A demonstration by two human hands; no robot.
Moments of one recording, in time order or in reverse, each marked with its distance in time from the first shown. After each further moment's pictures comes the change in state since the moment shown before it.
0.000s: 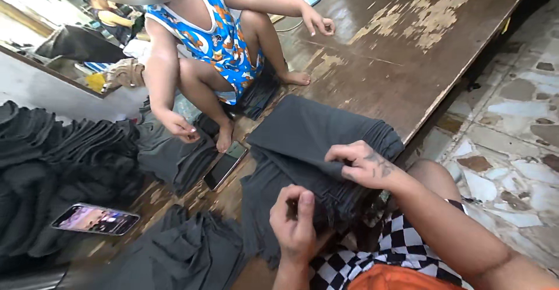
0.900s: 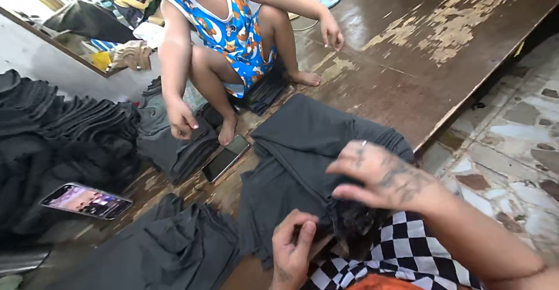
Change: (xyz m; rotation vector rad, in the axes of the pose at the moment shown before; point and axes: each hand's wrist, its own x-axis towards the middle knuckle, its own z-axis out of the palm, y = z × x) left_hand -0.060 -0.025 -0.037 -0.022 -0.094 -0.129; right_hand 0.008 -0.023 -0.019 -0.383 -0.130 -0.231
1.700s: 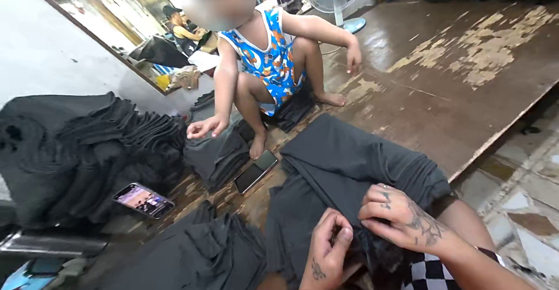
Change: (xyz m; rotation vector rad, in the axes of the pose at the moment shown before) left_hand 0.024 -0.007 0.001 -0.041 -0.181 -0.090; right_hand -0.022 0.011 0.051 0.171 0.211 -0.128
